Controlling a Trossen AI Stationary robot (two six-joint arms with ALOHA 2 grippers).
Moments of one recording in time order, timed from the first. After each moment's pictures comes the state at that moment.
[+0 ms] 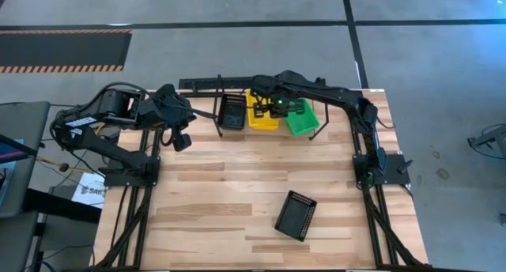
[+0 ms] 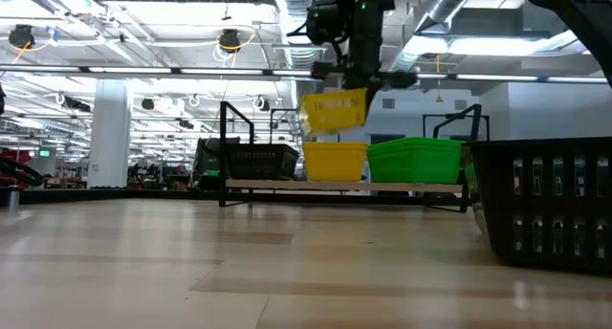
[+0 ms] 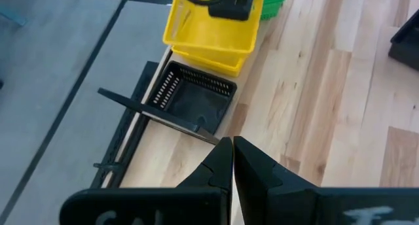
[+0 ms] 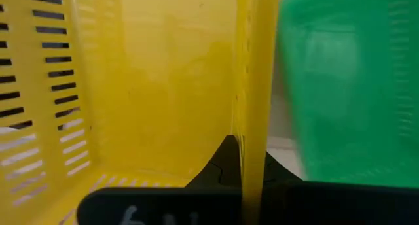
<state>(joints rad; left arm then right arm) -0.01 1.23 1.71 -1.39 -0.42 -0.17 -0.38 2.05 2.00 -1.36 0.08 1.09</state>
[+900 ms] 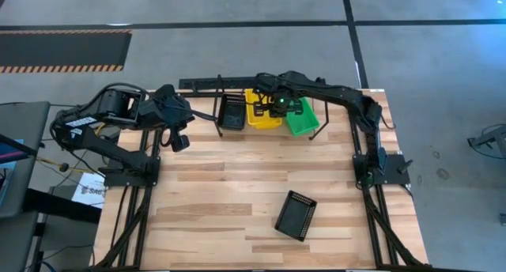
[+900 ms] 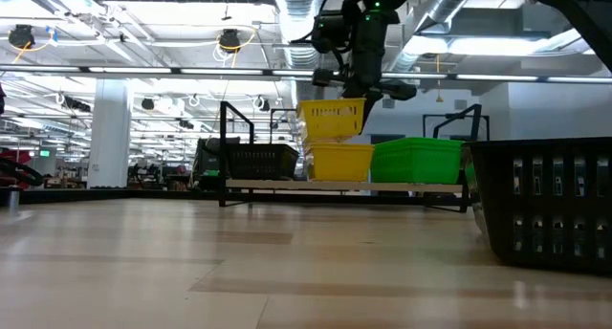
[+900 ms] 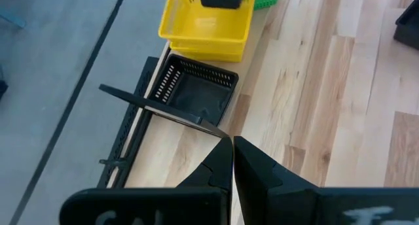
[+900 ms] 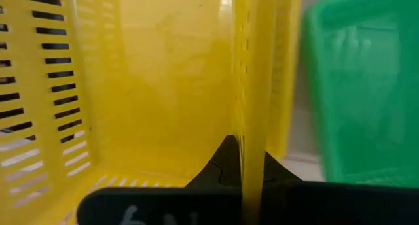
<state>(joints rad) -0.01 1.23 1.71 -1.43 -0.42 -0.14 -0.43 2.01 1.88 -1.22 0.03 1.05</state>
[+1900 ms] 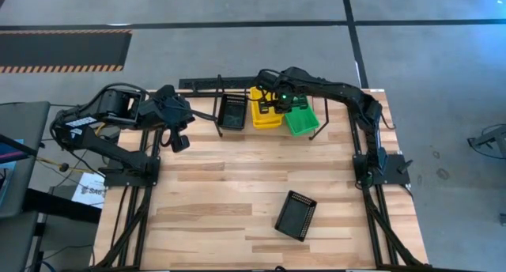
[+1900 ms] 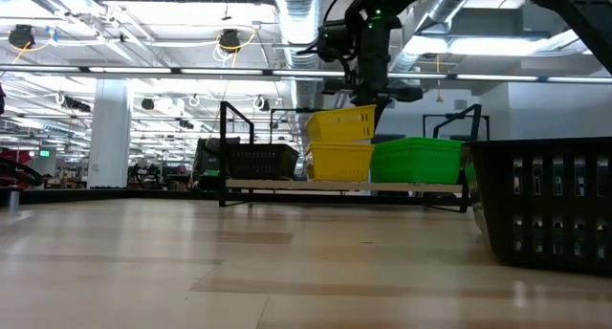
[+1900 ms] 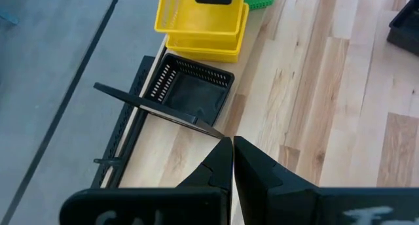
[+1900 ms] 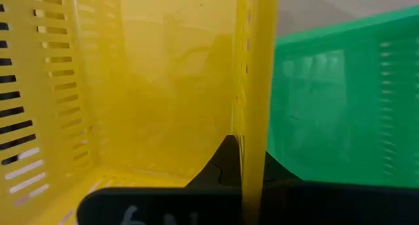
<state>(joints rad) -0.01 1.23 1.71 -1.42 -0.40 -0.15 -0.47 2.02 1.88 -1.28 0.08 0.96</state>
